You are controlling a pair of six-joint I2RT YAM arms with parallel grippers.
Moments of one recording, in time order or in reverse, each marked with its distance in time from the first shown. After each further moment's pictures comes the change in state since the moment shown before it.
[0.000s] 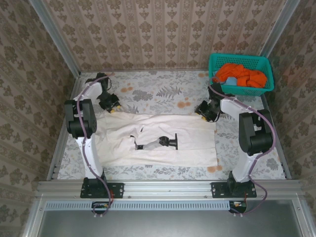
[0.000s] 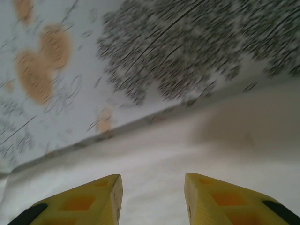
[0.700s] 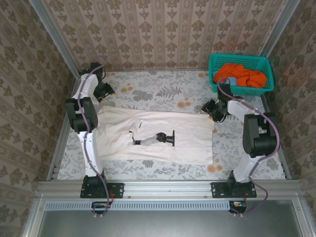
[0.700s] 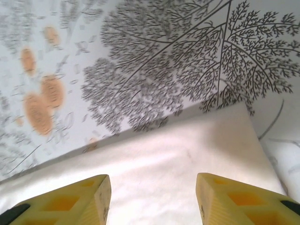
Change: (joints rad) left arm 0.044 0.155 0.391 -0.099 -0.138 0.043; right arm -0.071 -0.094 -0.076 0.064 -0.002 0.007
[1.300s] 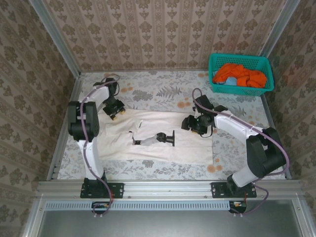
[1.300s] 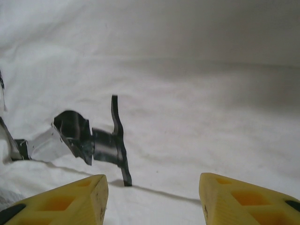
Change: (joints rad) left arm -0.149 -0.202 -0.500 0.092 0.017 -0.251; right arm 0.358 -0.207 -0.113 -0.149 -0.015 -0.106
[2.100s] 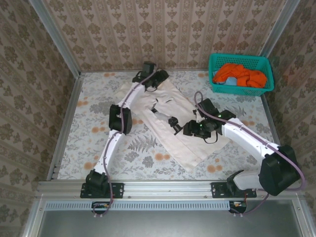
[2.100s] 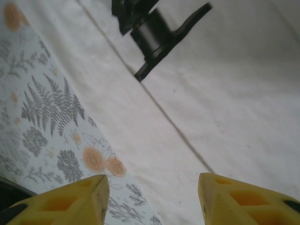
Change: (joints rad) left arm -0.298 0.785 1.158 0.568 0.260 -0.137; right arm 0.077 -0.182 -0.032 -0.124 0.016 -0.077
